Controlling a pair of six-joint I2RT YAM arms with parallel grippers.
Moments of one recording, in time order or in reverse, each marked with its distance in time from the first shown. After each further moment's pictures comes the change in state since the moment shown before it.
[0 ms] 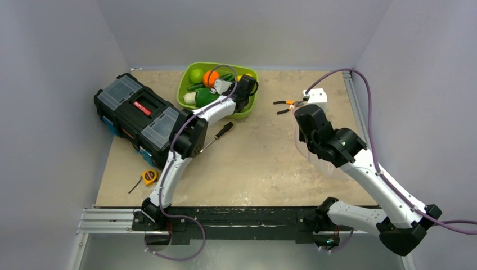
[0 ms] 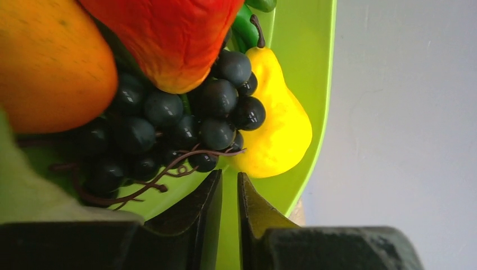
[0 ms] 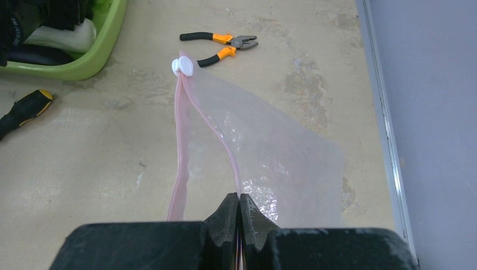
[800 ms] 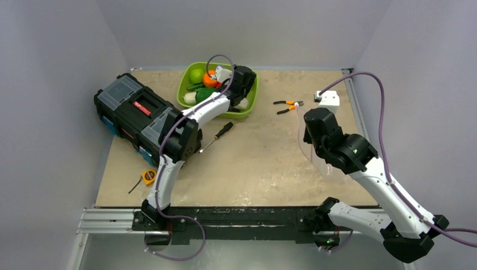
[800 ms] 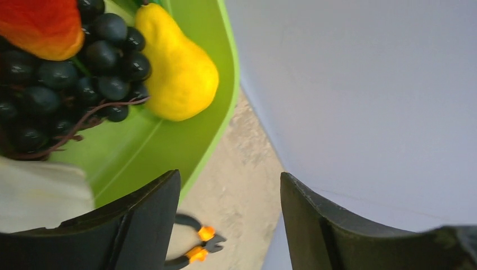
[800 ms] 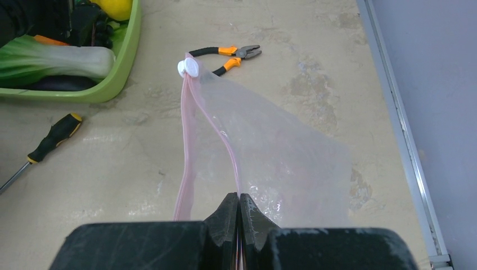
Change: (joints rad) left arm 0.001 -0.237 -0.202 0.136 0.171 0.263; right arm 0.000 -0.076 0.000 -0.011 -0.001 0.091
